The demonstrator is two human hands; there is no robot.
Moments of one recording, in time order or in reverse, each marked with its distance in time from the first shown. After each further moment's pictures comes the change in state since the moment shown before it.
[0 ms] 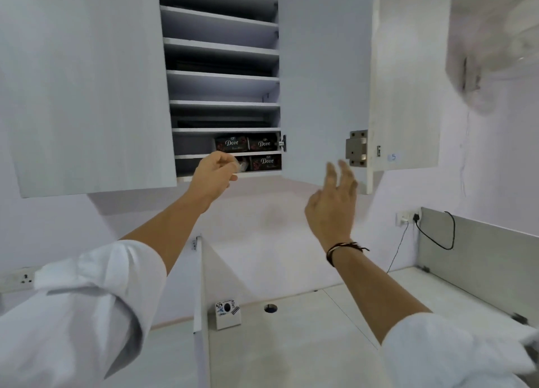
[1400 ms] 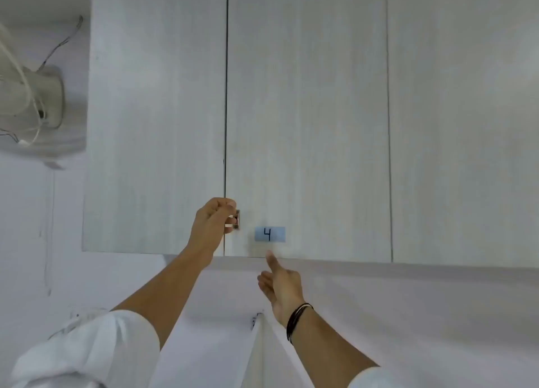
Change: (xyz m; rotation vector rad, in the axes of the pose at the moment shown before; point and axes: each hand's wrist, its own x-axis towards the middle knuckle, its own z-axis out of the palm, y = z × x) left_hand 0.174 -0.103 -0.055 -0.141 0.410 -0.016; right_hand 0.046 -0.103 0.326 1.422 -0.920 0.989
